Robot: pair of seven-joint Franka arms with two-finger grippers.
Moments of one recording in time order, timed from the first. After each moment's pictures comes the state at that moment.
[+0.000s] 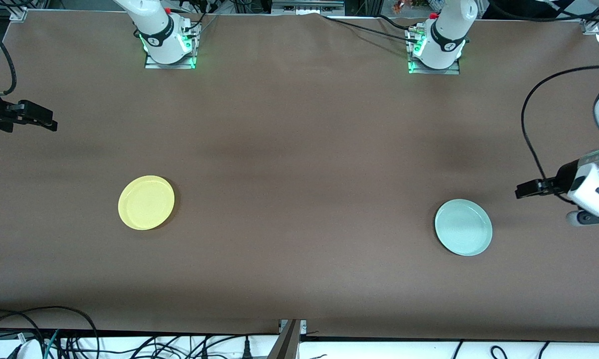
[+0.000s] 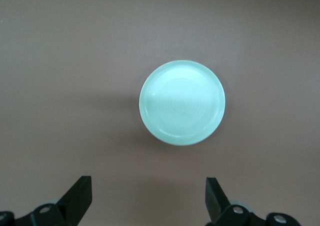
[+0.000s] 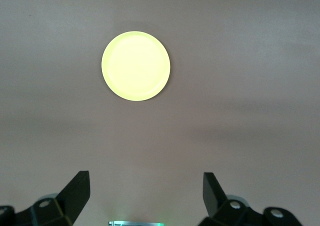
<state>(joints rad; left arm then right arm) 0.04 0.40 0.06 -1.49 -0.02 1.83 -0.04 0.02 0.11 -0.08 -1.49 -0.02 1.49 -0.11</state>
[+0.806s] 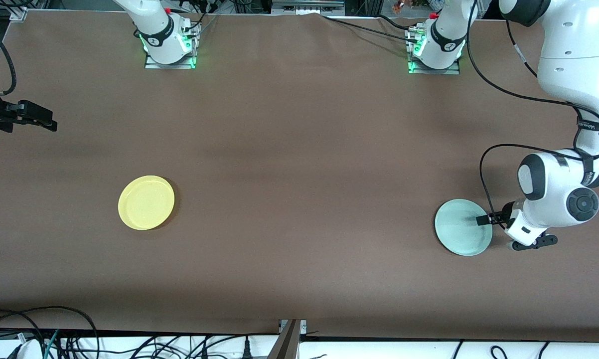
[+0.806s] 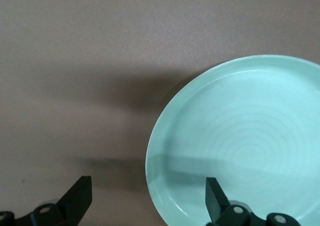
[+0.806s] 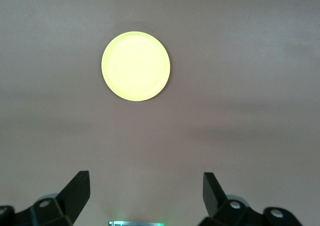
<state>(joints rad) 0.08 0.73 0.06 -1.59 -0.02 2.21 -0.06 0.02 0.11 -0.08 -1.49 -0.02 1.49 -0.11</state>
